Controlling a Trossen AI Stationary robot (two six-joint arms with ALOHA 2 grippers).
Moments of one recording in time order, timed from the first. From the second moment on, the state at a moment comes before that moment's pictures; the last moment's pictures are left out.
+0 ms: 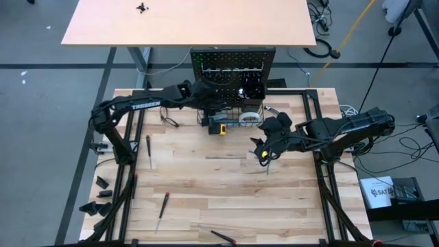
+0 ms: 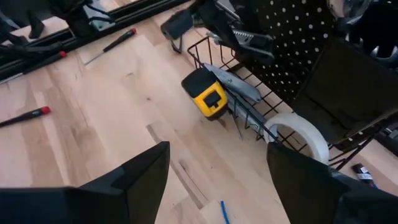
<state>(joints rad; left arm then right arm) 0.43 1.69 1.38 -0.52 0.05 0.51 0.25 1.31 1.35 -0.89 0.61 0.70</state>
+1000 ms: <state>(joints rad) 0.41 1.39 1.32 -0.78 -0.04 0.27 0.20 1.31 1.35 -1.03 0.70 0.70</state>
